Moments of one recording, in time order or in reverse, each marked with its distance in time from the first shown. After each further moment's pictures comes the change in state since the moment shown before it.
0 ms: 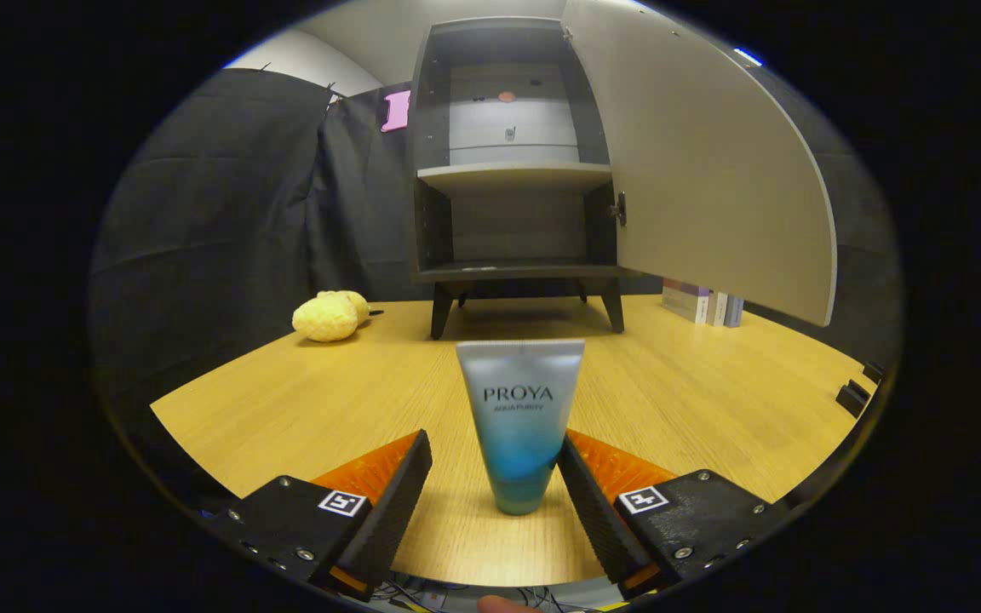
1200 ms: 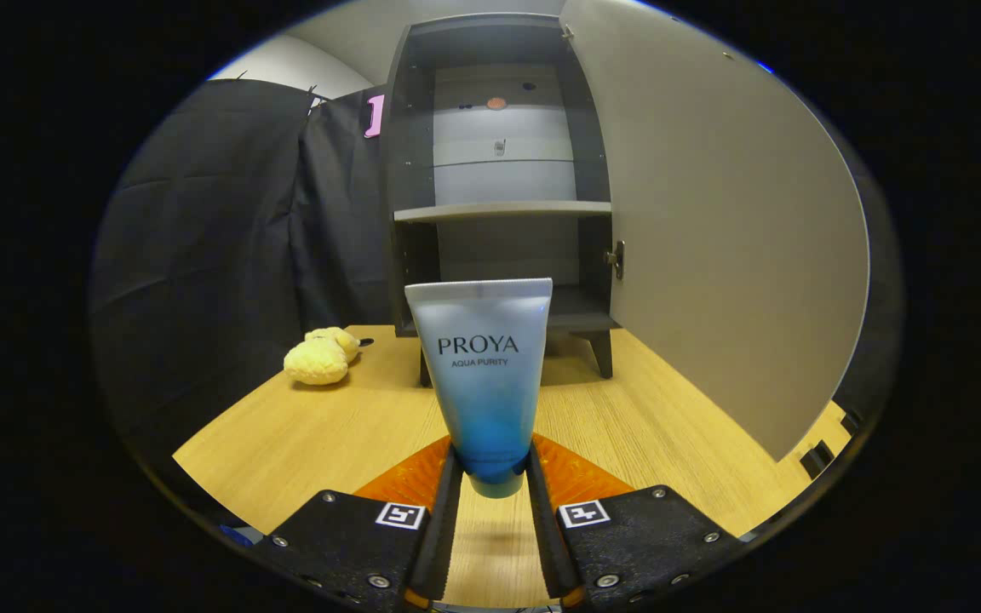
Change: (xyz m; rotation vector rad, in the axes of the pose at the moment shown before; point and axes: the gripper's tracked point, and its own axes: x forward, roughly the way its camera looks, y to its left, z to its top) arm 0.003 -0.007 0.149 0.000 -0.033 -0.030
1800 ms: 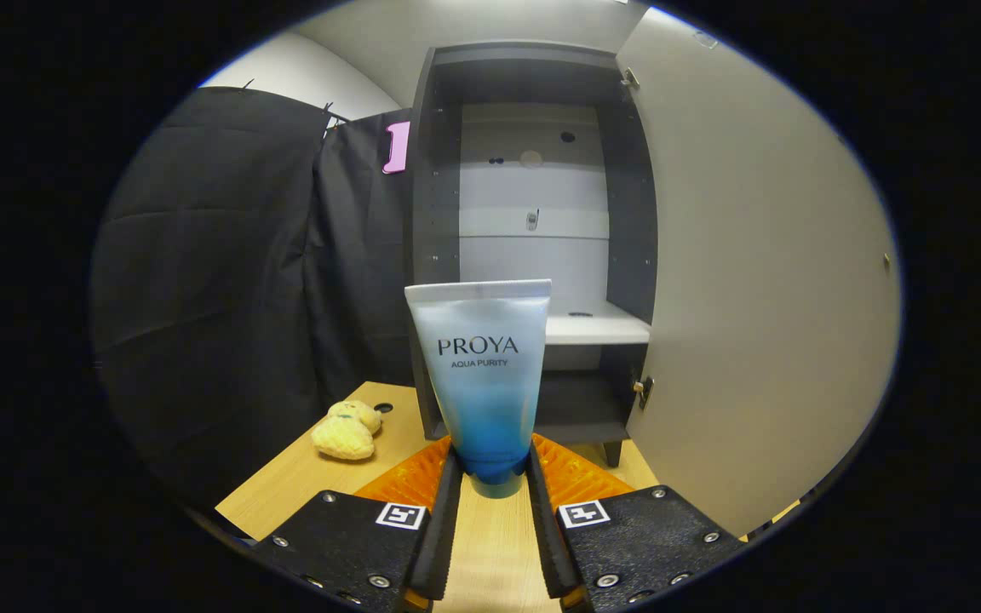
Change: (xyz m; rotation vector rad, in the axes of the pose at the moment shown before) arm 0.006 0.045 0.183 -0.078 -0.104 0.041
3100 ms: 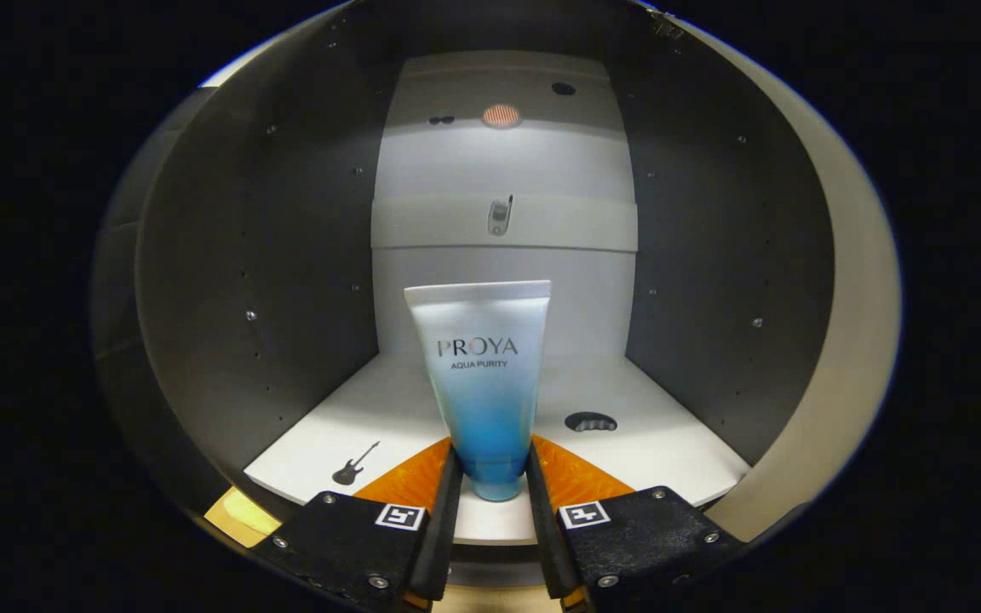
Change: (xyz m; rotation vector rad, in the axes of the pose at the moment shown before) arm 0.284 -0.076 0.056 0.014 0.017 -0.054
